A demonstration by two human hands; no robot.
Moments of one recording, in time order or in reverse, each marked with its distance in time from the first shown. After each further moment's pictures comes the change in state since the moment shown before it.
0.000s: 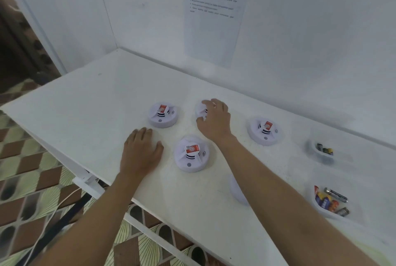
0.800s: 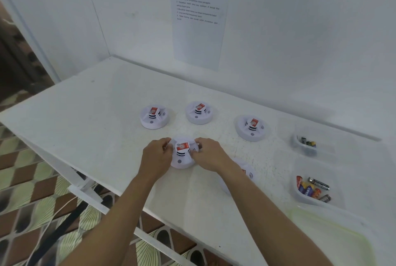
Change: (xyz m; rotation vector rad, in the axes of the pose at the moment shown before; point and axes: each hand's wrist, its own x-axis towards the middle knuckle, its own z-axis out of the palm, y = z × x) left_hand -0.032 0.071 -0.011 -0.476 -0.063 -0.043; right_hand -0.098 0.005 -0.029 0.180 -0.389 0.104
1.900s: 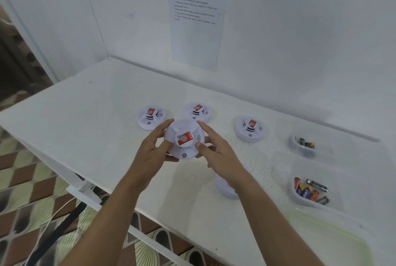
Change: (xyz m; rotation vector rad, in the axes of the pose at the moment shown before) left_hand -0.022 0.033 -0.034 -0.693 -0.147 0.035; right_hand -0.042 0.000 -0.028 0.480 0.082 -0.141
